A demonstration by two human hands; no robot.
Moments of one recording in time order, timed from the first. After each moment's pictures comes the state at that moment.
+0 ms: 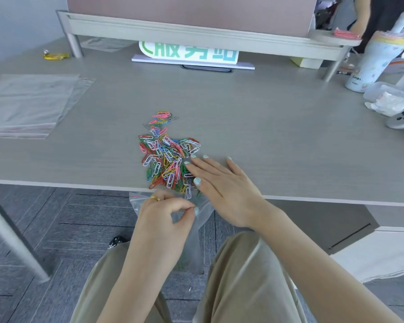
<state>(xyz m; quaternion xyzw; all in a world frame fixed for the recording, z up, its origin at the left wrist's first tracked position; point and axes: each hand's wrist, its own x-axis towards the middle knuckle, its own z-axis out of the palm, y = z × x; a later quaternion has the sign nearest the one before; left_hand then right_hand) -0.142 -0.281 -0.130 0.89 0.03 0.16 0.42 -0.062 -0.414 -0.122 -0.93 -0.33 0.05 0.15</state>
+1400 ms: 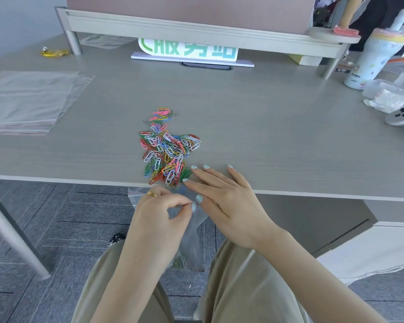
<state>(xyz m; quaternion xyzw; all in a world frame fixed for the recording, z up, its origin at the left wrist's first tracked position) -0.147 -0.275 -0.125 0.89 0.03 0.15 0.43 -0.093 -0.420 -0.135 -0.92 -0.35 -0.04 0.20</state>
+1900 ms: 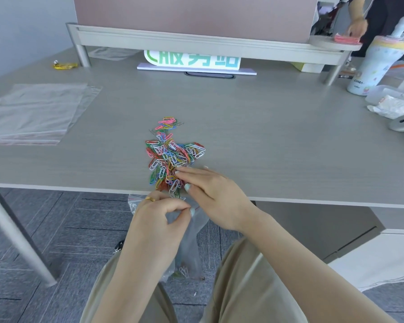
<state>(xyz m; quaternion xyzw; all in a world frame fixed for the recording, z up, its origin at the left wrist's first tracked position) -0.149 -0.267 -0.117 0.89 0.05 0.15 0.43 -0.068 -0.388 -0.124 -0.88 -0.35 0.03 0.32</state>
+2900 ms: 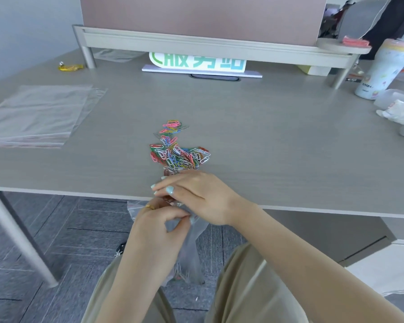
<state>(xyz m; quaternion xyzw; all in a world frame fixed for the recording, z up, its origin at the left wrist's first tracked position) -0.146 -0.260 -0.119 0.88 0.04 0.14 0.45 -0.049 -0.362 -0.116 -0.83 -0.44 0.08 0.33</state>
